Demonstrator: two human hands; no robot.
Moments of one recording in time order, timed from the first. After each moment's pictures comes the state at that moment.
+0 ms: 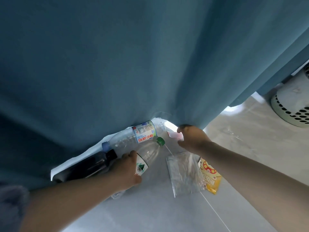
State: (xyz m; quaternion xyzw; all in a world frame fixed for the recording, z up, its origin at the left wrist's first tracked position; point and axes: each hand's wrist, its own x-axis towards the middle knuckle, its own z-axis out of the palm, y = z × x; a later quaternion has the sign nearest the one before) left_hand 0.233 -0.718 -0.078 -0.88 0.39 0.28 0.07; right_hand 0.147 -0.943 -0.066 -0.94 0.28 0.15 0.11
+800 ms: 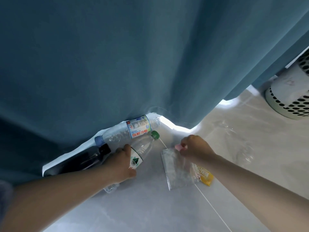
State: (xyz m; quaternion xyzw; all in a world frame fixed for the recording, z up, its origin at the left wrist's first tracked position) left_hand 0.234 -0.717 -0.089 -0.88 0.39 0.26 0.06; right_hand 0.097 -0.925 -0.075 -0.91 0.34 0.16 0.18
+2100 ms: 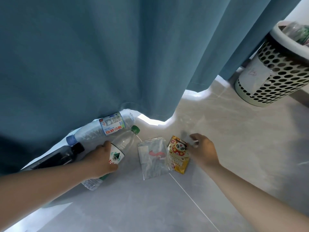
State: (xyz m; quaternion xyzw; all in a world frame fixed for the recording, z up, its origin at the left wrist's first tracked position) left_hand 0.217 -0.736 -0.077 -0.88 0.37 0.29 0.04; right_hand -0.008 -0.957 -0.088 -0.81 0.51 -0.05 0.29
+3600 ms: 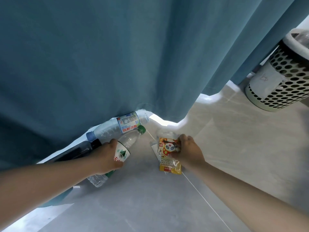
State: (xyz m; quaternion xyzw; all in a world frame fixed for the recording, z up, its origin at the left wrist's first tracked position) left_hand 0.239 -0.703 -0.076 -0.88 0.40 0.26 0.02; right_hand 0.049 -0.901 -0.085 -0.86 0.43 0.07 0.25
